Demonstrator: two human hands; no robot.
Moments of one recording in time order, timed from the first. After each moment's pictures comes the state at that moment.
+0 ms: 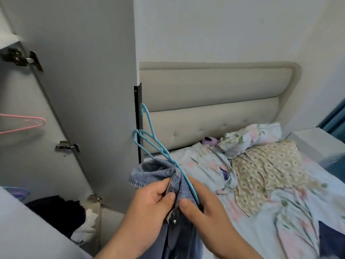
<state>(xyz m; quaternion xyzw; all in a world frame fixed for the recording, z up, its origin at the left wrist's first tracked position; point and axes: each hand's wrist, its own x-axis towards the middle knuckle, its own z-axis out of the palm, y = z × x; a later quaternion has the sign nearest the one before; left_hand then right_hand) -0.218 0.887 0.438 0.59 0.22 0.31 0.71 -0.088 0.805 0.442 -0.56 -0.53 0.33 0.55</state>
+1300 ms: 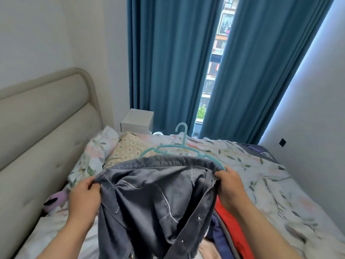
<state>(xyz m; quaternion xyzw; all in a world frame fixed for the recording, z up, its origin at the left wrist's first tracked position) 0.174 0.983 0.399 0.78 0.16 0.15 0.58 0.134 0.632 0.442 -0.60 0.20 -0.16 0.76</state>
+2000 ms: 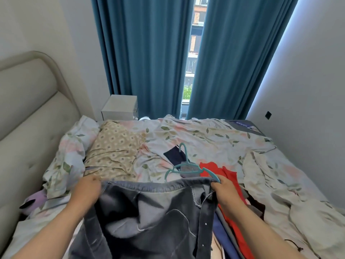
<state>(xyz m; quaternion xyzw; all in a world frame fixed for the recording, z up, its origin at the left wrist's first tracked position) 0.239 0.939 0.346 0.92 0.07 -0.03 0.38 0.107 0.560 0.340 -0.74 0.29 -0.10 0.60</state>
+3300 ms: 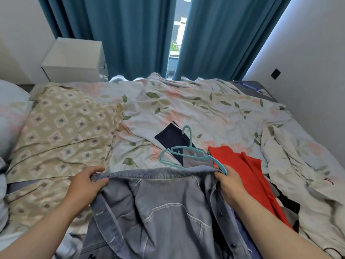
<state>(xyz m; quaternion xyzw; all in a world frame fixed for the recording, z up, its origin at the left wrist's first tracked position) 0.536 0.861 0.072 0.88 0.00 -0.15 0.44 0.365 0.478 0.083 -0.69 0.44 -0.11 0.57</state>
